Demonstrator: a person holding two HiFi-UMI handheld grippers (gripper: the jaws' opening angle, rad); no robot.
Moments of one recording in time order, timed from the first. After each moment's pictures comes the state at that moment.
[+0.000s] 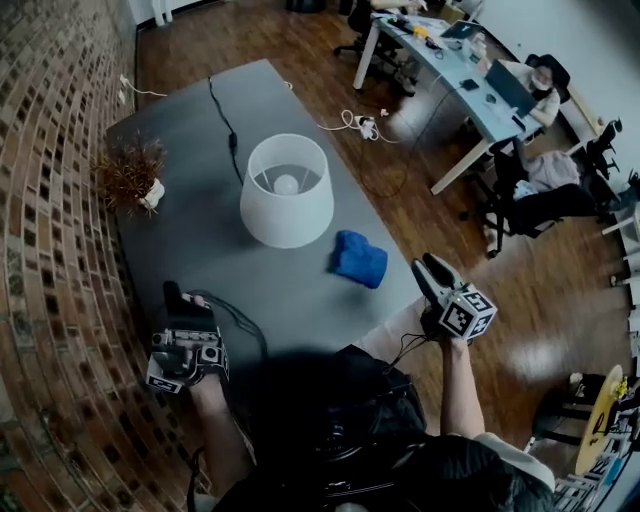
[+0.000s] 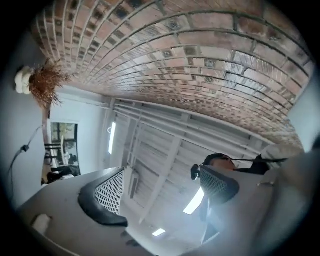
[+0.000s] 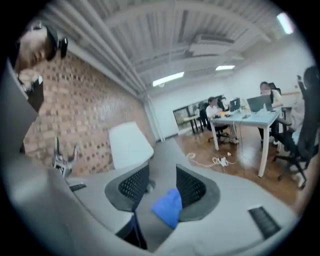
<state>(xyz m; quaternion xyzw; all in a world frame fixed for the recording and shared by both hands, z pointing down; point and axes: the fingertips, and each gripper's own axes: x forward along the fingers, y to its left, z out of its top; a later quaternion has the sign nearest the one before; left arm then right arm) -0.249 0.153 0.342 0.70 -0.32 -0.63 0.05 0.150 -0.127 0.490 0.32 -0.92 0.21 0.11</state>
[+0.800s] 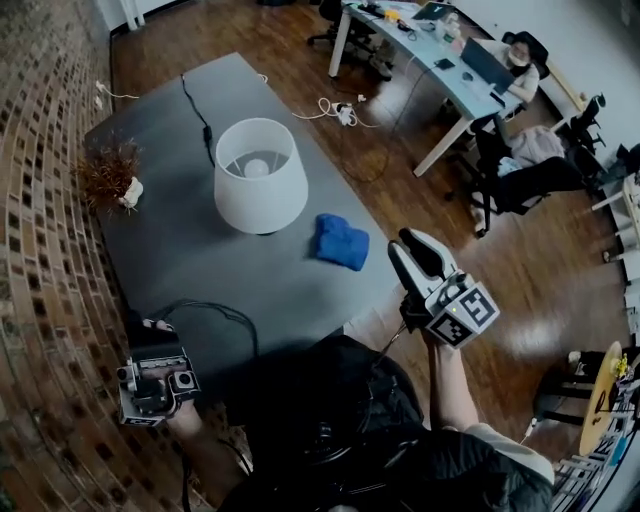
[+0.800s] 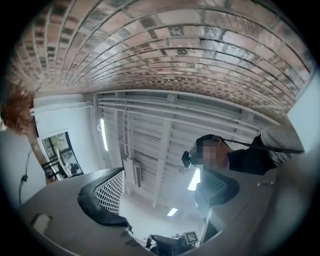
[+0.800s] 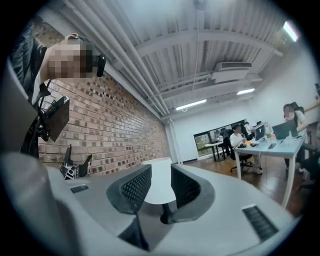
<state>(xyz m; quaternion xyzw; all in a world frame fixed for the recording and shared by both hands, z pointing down) -0.202 0.203 0.293 0.78 -0.38 -0.51 0.00 0.106 -0.068 0.352 0.25 -0.96 0.10 -0.01</state>
